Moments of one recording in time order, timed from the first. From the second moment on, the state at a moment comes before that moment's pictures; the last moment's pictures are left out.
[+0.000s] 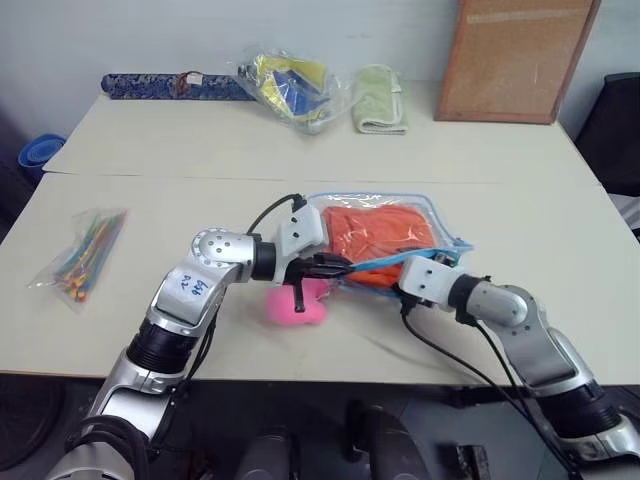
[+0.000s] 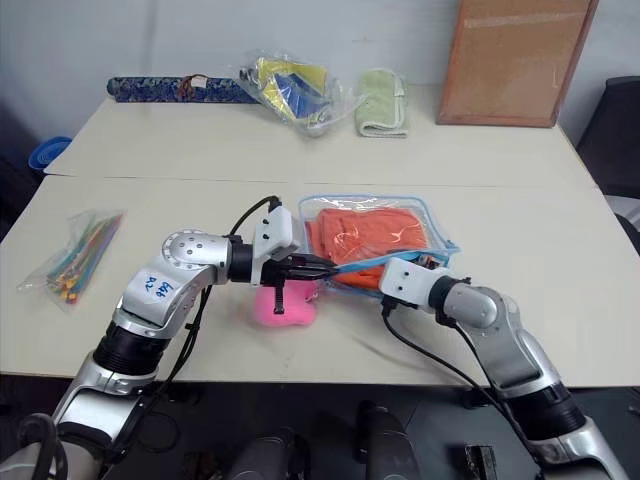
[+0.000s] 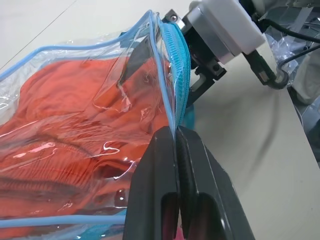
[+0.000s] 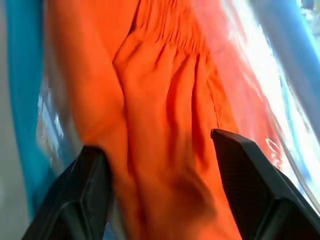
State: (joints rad) left arm -0.66 0.47 -0.25 -0.14 -0.25 0.56 -0.97; right arm -0.34 -0.63 0.22 -0.15 -0.19 0.18 0.66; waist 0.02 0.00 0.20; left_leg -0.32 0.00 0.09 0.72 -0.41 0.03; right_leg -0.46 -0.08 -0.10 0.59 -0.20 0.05
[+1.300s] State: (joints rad) left arm -0.91 0.42 -0.23 0.49 -0.02 0.26 -0.73; right arm 0.13 -0.97 0.08 -0.42 -0.21 -0.33 0.81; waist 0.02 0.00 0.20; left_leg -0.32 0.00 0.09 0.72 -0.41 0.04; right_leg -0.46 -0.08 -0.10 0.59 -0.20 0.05
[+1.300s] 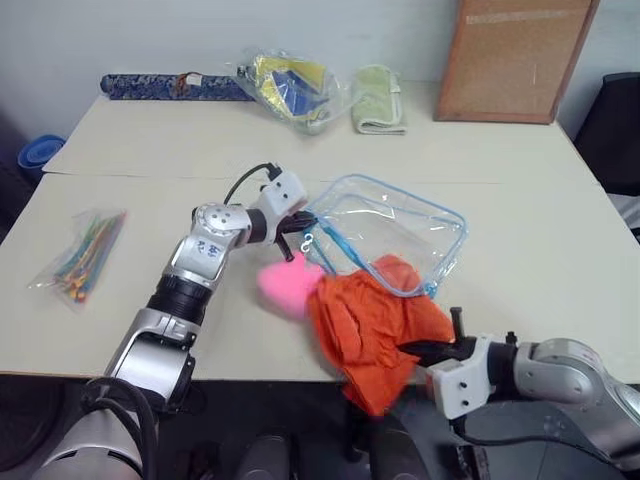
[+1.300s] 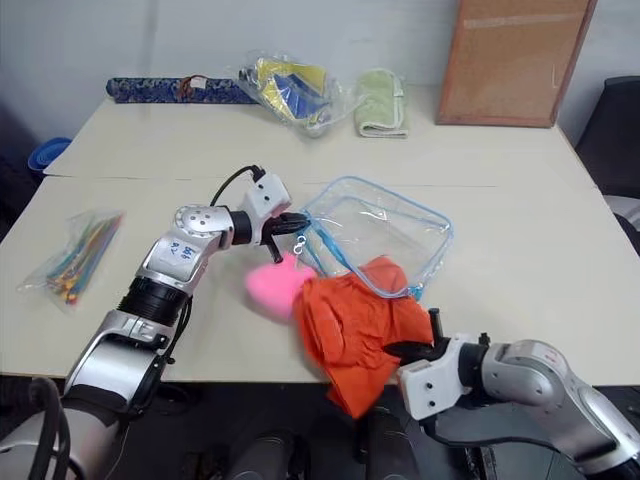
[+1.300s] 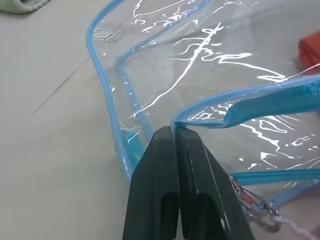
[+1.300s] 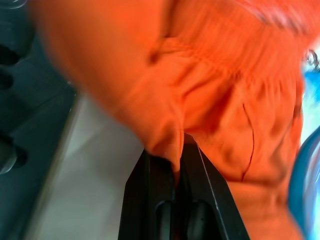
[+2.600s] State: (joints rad) left arm -0.62 0.64 -0.15 -0.02 -0.15 0.24 -1.09; right arm 0.21 -0.85 -0.53 -0.22 0.16 0.48 0.71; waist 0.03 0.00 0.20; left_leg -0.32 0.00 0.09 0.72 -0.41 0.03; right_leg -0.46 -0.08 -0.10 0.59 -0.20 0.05
